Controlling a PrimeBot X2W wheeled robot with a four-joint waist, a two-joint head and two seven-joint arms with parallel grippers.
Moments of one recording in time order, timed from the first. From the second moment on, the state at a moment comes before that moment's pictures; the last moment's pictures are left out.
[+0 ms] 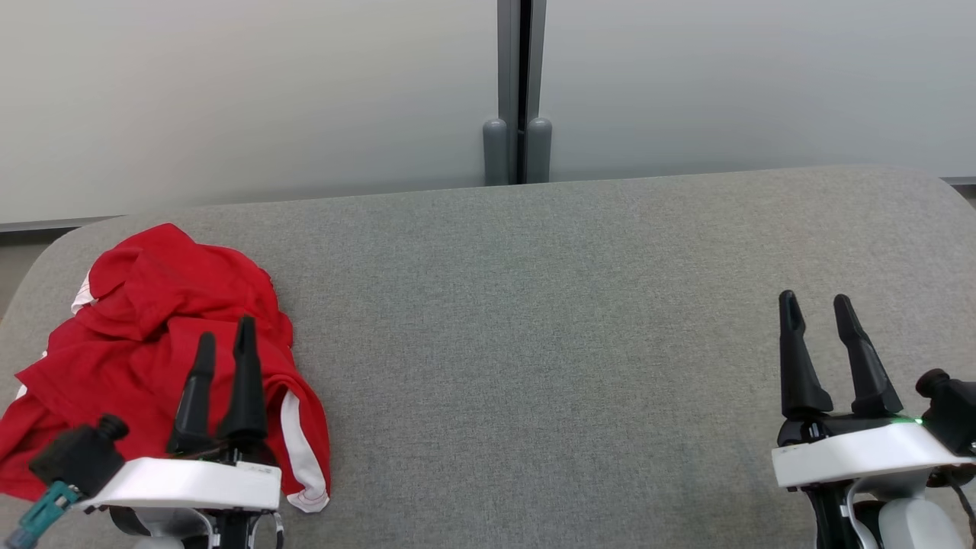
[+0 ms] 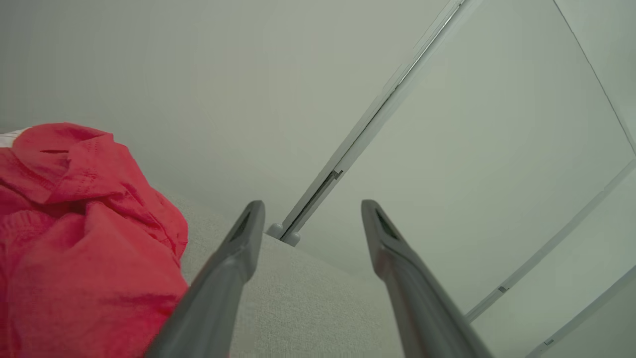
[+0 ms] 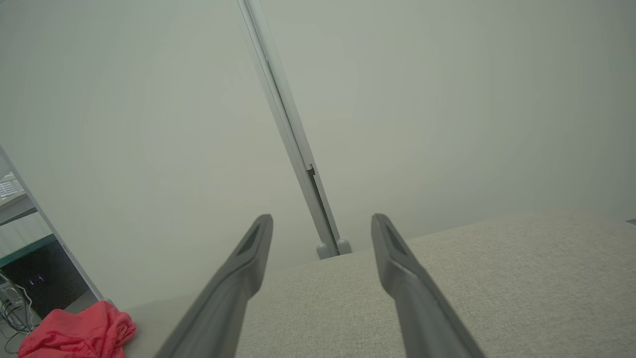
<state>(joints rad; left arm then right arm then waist) -0.04 0.04 0.02 0.07 -0.77 -0.13 -0.13 -0.09 -0.07 0.04 0.08 0.42 0.13 -0.12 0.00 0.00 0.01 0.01</state>
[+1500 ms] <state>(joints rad) -0.04 0.05 -0.10 0.22 -0.36 -0.03 -0.23 -0.08 -0.05 0.06 0.19 0.18 0.13 -0.23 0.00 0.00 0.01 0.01</state>
